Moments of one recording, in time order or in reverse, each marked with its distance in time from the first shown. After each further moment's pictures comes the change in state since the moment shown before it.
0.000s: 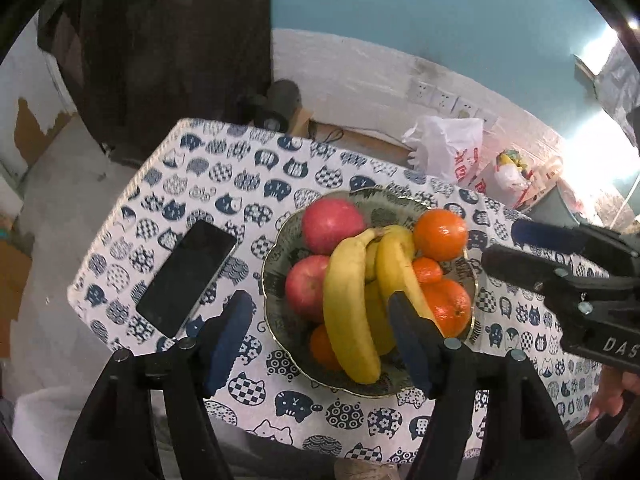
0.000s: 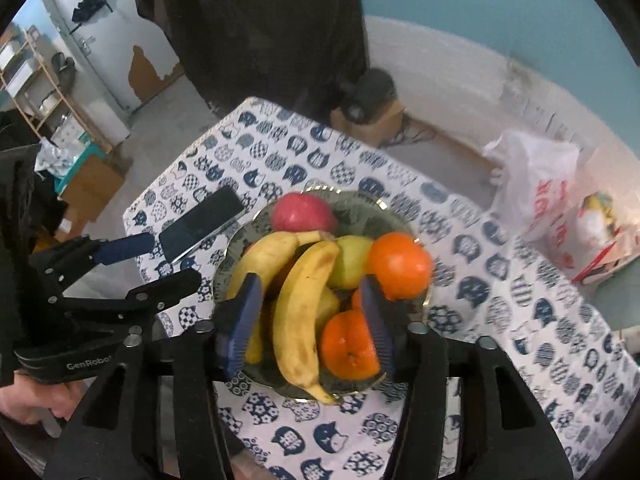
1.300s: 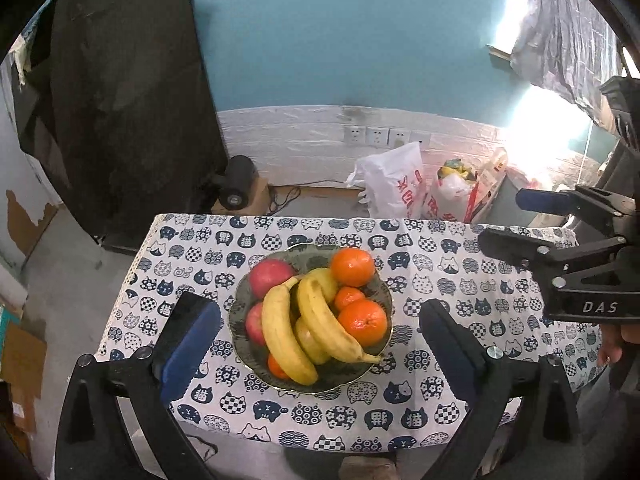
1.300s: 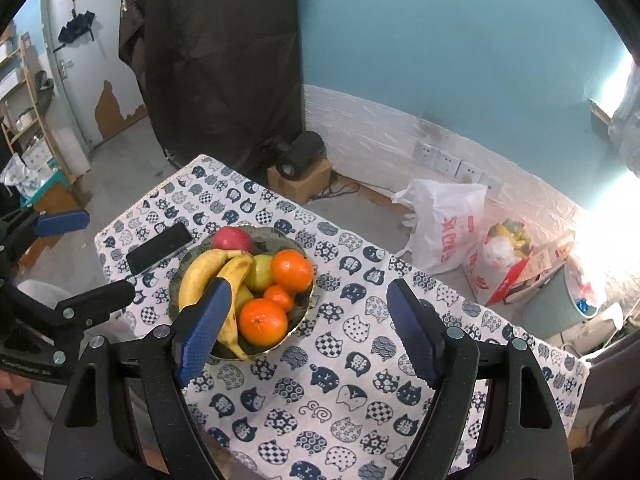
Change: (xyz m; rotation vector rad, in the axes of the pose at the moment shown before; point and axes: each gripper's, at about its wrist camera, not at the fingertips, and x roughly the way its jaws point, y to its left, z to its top) left arm -0.099 -0.084 -0.011 0.220 -0.191 -0.031; right arm -0.118 -0.029 -0.045 -0.010 -0.184 -0.207
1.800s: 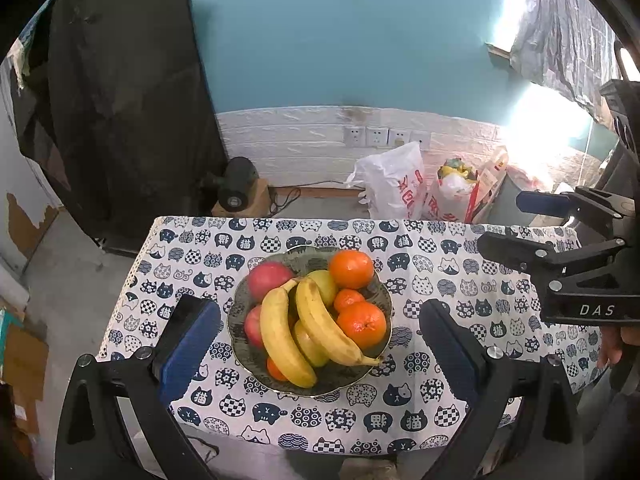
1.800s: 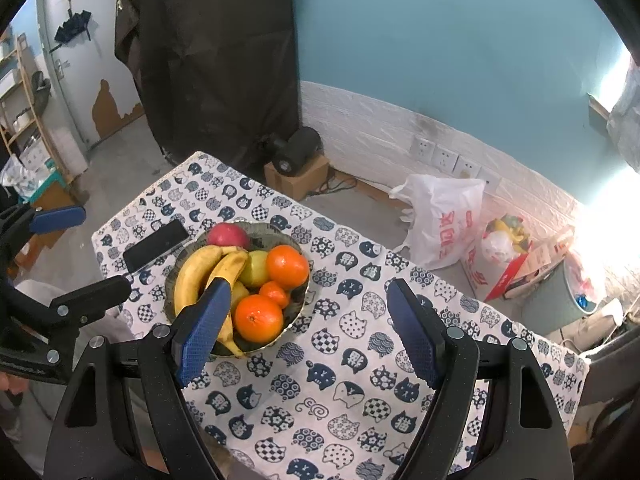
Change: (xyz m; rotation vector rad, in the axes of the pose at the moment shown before) left arm 0.003 -0.005 0.000 0.012 0.000 0.010; right arm 0.000 -0.007 -0.001 0.007 0.009 -0.009
